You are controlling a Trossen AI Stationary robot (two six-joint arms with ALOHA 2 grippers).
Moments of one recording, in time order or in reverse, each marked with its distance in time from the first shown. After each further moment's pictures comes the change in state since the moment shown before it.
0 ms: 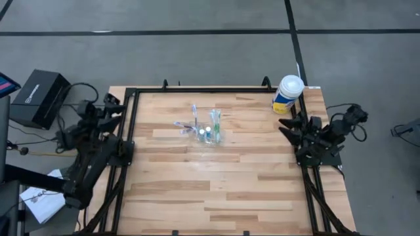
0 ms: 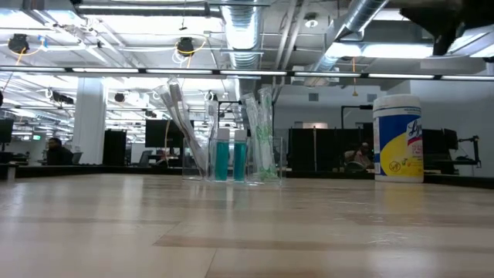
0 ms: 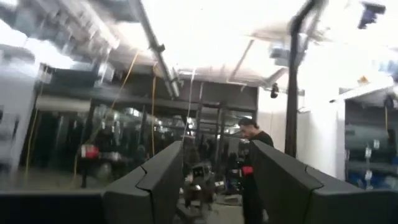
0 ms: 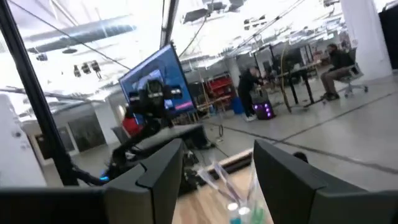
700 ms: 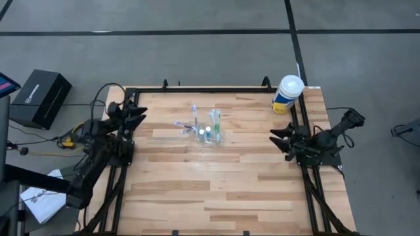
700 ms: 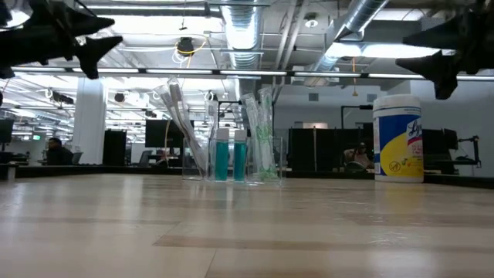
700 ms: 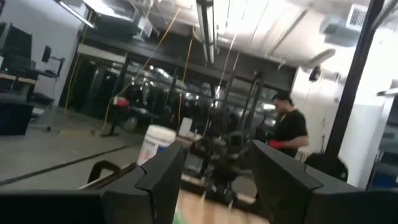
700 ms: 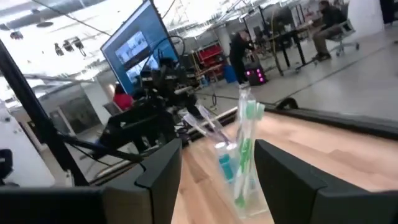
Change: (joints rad) left arm -0.047 -0.087 -0.396 -0.097 -0.025 0.199; right arm -0.026 -0.139 -0.217 -0.168 0.016 0.275
